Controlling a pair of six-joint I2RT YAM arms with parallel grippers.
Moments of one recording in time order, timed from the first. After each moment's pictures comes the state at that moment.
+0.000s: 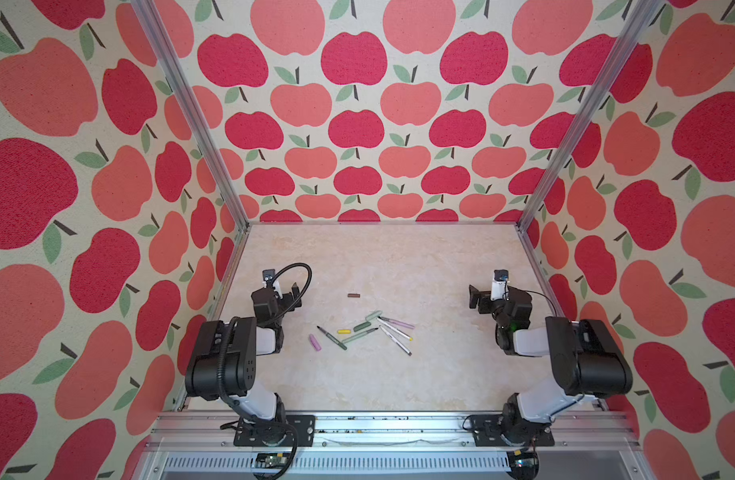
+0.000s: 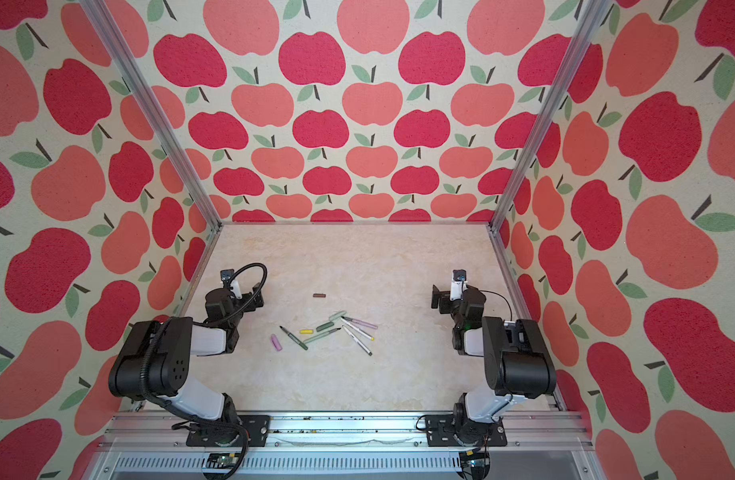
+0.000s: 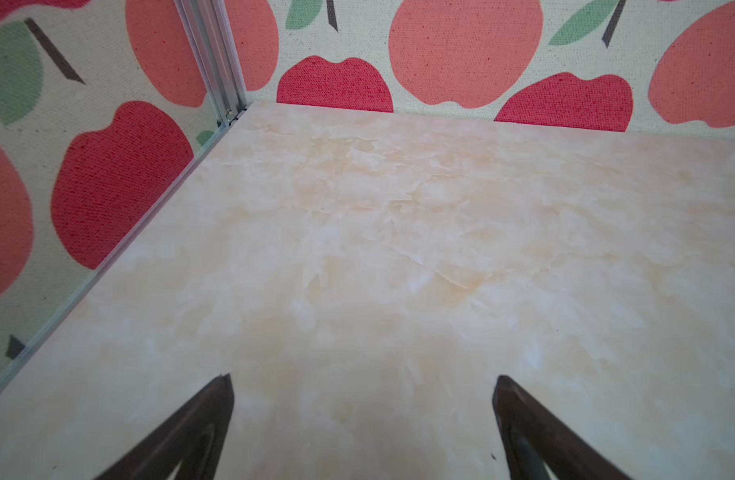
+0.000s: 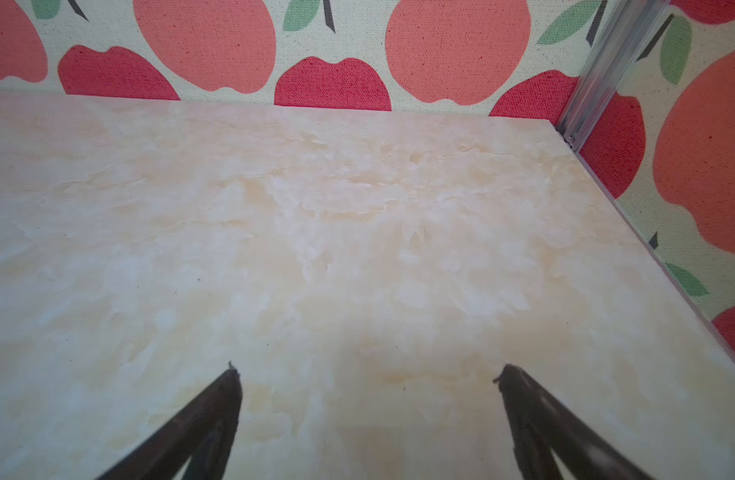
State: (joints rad) left arm 0.10 1.60 0.39 0.85 0.00 0.00; right arm 0.02 1.60 0.36 0.89 -0.12 -0.08
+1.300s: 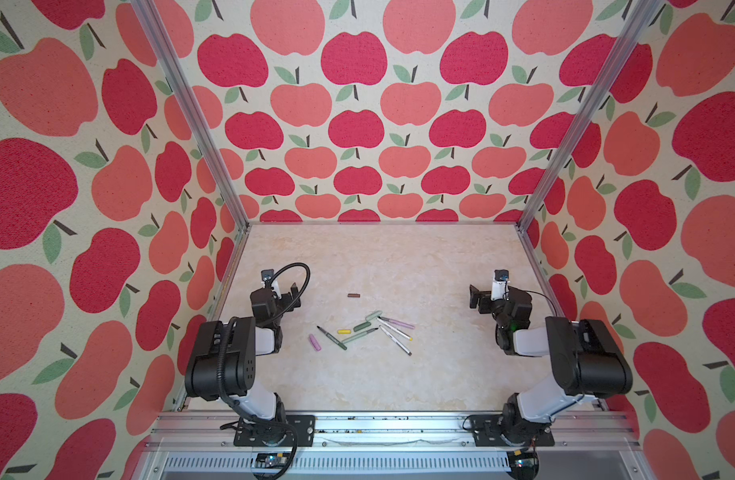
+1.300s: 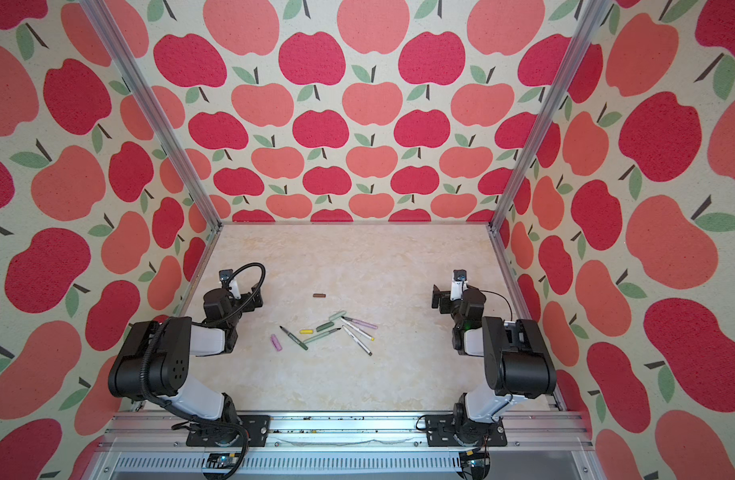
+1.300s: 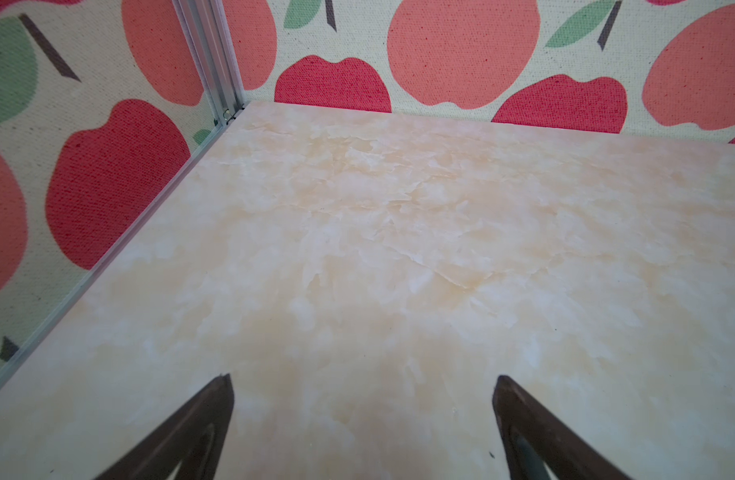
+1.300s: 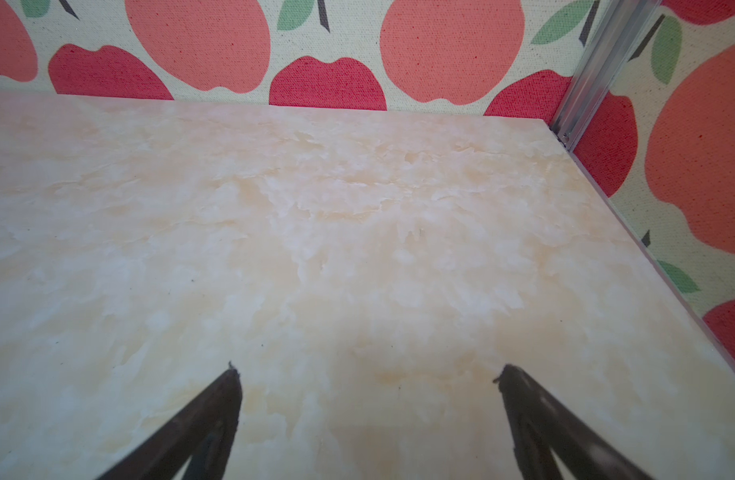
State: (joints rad) left arm 0.12 1.60 0.39 0.85 0.03 0.00; right arm 0.02 1.60 0.36 0.89 -0.11 -0.08
